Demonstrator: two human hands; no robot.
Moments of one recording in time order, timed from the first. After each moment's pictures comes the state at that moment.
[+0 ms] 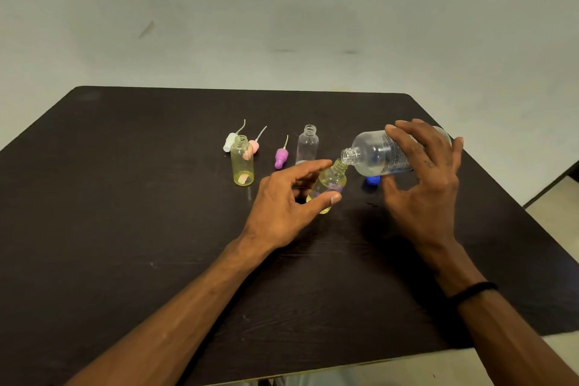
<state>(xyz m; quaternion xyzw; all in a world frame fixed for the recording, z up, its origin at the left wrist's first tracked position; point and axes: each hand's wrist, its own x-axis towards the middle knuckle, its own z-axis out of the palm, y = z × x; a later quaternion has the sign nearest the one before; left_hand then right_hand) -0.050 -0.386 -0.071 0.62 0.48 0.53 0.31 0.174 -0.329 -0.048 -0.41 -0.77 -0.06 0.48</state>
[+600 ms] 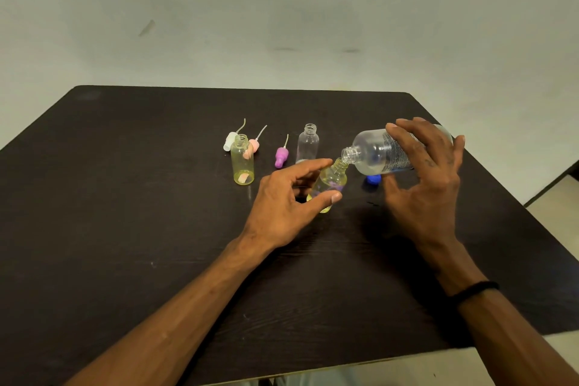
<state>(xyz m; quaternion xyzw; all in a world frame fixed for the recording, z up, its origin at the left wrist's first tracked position) -0.049 -0.385 -0.070 0.62 0.48 0.54 0.31 0.174 -0.326 -0.048 -0.41 -0.77 -0.07 0.49</state>
